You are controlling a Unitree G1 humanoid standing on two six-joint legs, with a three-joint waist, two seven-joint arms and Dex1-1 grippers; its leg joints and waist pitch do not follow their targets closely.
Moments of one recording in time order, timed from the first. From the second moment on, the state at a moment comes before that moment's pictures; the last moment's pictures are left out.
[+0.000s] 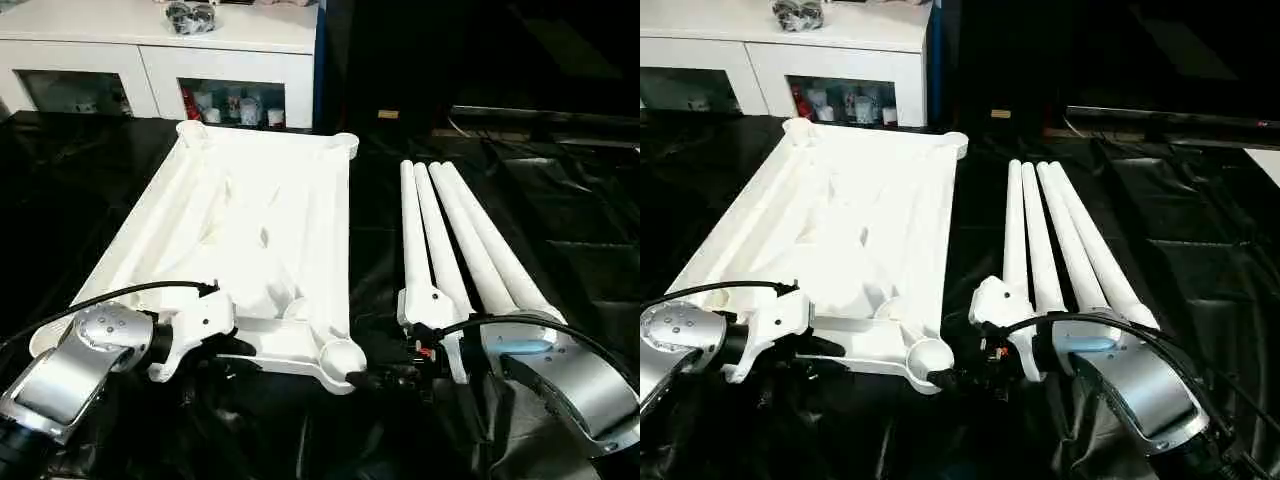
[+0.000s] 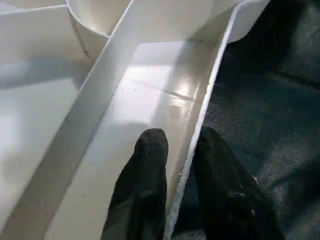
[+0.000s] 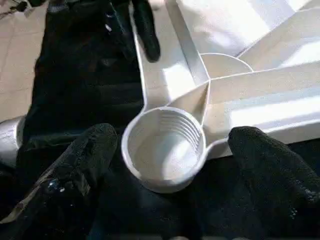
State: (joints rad) left arm -0.18 0.76 -0.29 -0.06 -0.13 0.38 -1.14; right arm -0.22 -0.60 0.36 -0.25 0.28 0.56 0.97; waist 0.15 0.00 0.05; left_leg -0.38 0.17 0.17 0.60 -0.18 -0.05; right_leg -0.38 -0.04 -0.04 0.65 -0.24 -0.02
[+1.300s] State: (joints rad) left arm -0.10 0.67 -0.21 -0.04 -0.10 0.22 -0.98; right arm -0.24 -0.59 0.36 -0.21 0.25 0.53 0.96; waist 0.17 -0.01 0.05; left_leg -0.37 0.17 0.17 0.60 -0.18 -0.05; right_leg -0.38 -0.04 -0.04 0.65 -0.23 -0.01
